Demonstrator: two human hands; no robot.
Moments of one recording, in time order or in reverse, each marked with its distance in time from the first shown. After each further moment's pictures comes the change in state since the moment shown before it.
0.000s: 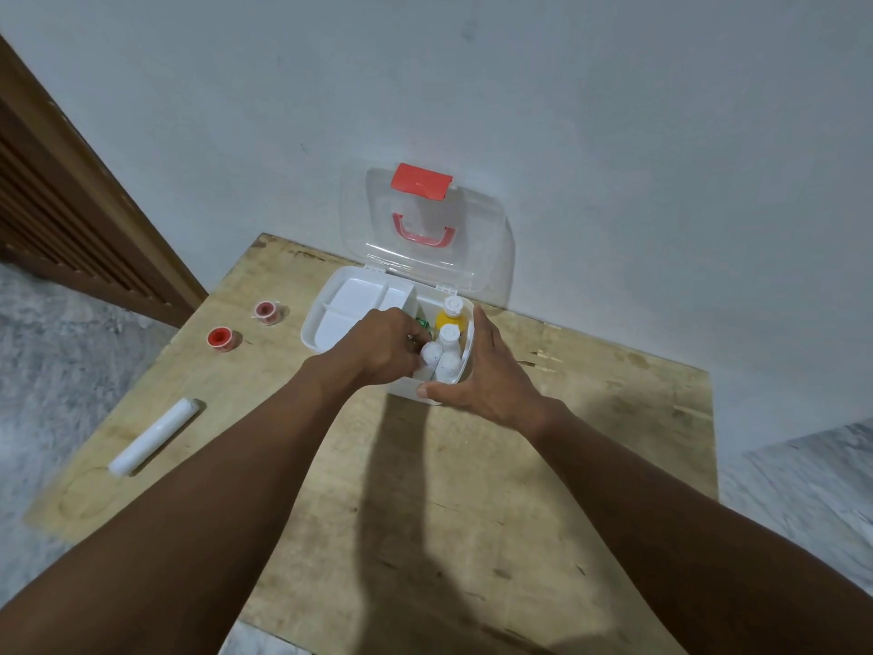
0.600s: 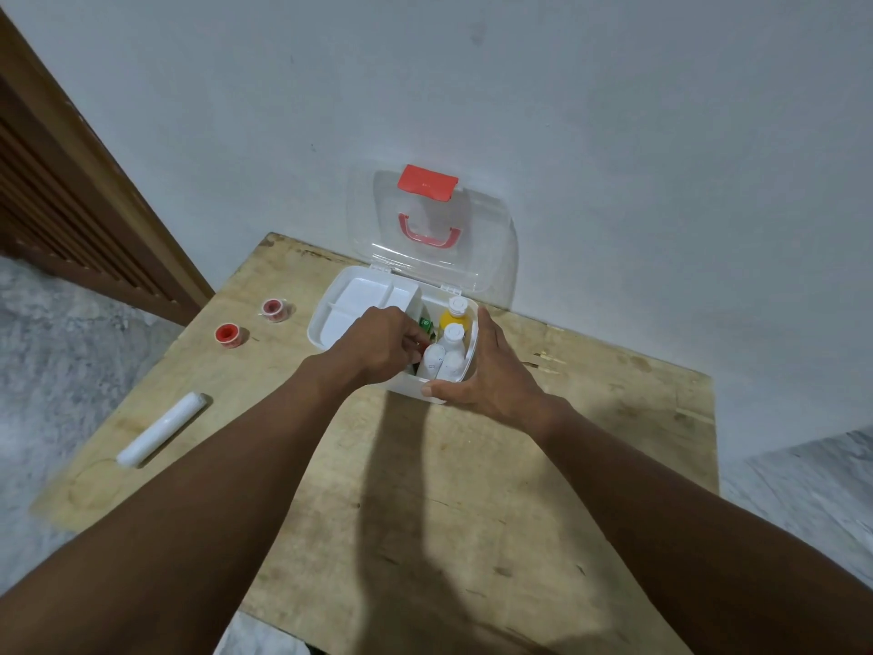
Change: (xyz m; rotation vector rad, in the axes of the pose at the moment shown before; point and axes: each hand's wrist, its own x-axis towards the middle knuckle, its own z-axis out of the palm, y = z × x) left_hand -0.006 -0.007 -0.003 0.017 0.058 0.025; right_hand 0.005 0.006 0.003 0.004 -0.021 -0.002
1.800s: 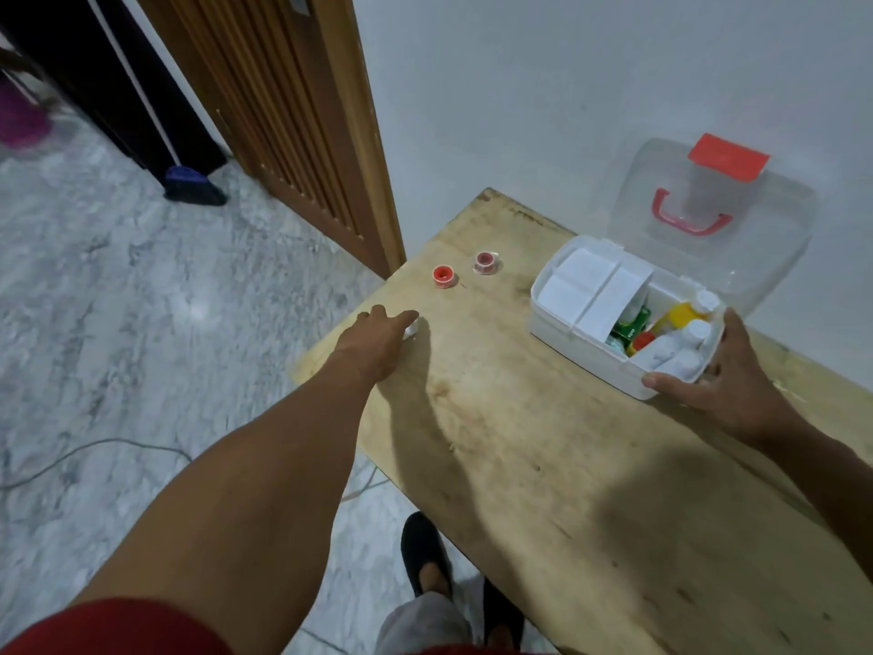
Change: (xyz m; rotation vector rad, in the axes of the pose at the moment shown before) left_hand -0.113 -0.198 -0.022 0.320 0.005 -0.458; right_hand -0.024 -0.017 -0.026 0.181 0.018 -0.088
